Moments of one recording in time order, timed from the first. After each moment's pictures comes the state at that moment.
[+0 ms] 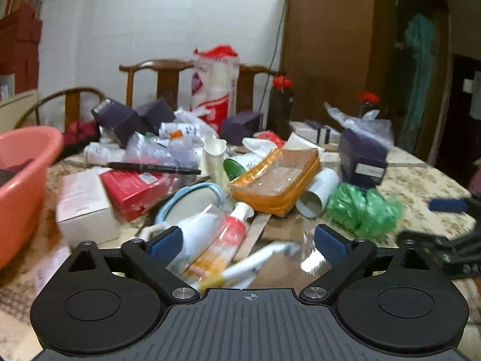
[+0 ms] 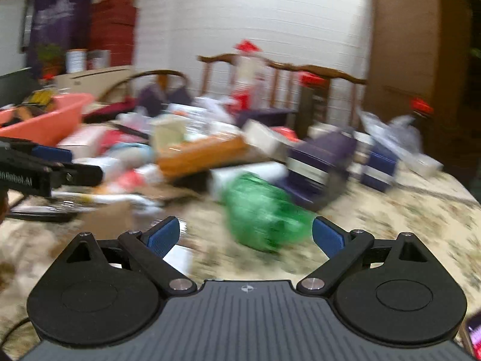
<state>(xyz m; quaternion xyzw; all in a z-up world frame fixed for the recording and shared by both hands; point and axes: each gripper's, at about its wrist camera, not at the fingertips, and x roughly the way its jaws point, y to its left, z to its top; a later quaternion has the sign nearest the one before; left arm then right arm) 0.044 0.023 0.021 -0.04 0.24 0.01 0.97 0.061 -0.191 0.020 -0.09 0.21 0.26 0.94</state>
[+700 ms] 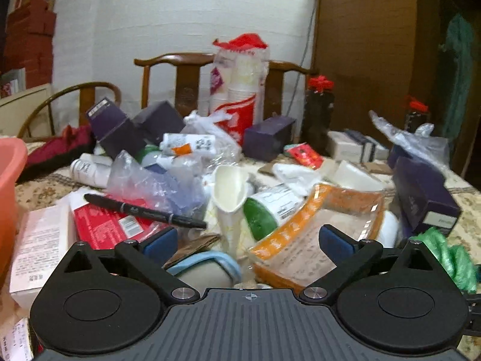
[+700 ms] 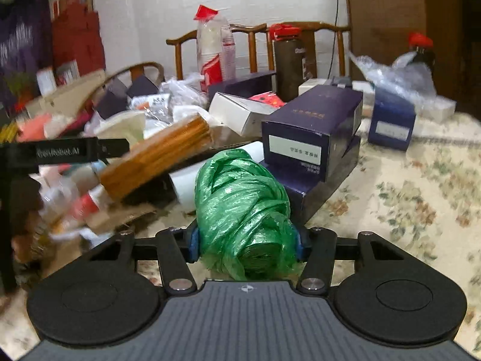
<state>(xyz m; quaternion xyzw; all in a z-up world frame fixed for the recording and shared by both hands) 0.148 0.038 0.014 -0.05 0.24 0.05 0.97 0.149 -0.175 -0.003 0.00 0.30 0.26 0.92</state>
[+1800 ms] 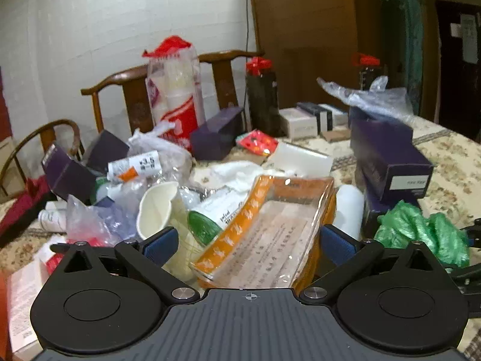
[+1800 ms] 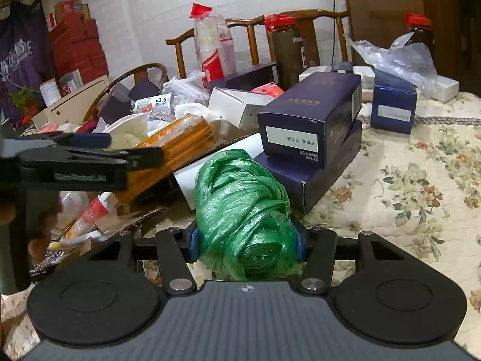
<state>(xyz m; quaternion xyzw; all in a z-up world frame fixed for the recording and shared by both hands) 0.173 -0.007 0.014 0.07 0.27 -0.01 0.96 0.152 -0.182 -0.001 0.03 0.32 0.27 0.91</state>
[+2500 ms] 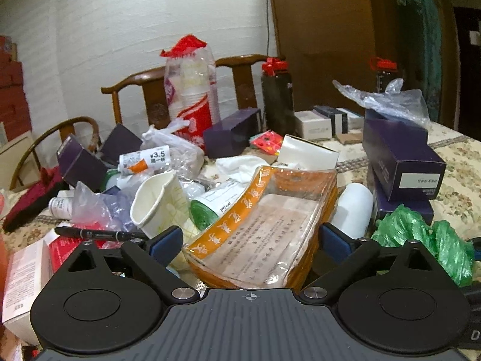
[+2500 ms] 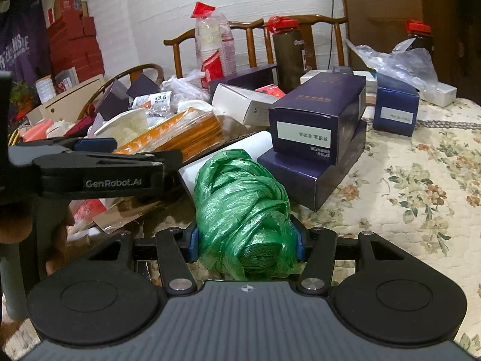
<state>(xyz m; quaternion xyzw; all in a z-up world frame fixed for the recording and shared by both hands) 0.164 -0.021 0.003 0.06 0.25 0.04 0.97 0.146 -0.169 -0.006 0.02 0.31 0.26 0.92</state>
